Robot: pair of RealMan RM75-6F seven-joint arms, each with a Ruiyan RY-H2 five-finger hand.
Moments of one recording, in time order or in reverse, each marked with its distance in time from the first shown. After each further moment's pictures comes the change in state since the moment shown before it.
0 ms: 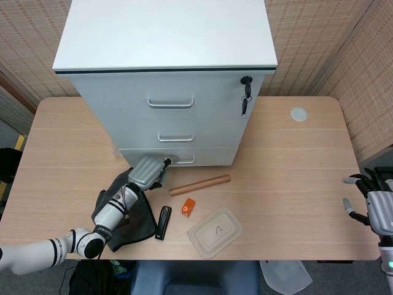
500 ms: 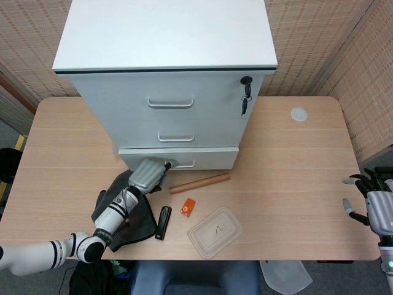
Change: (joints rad) left arm -0.013 0.013 0.045 -0.052 -0.043 0.040 0.081; right arm 0.001 -0.002 -0.001 0.006 -0.002 -0.006 0.004
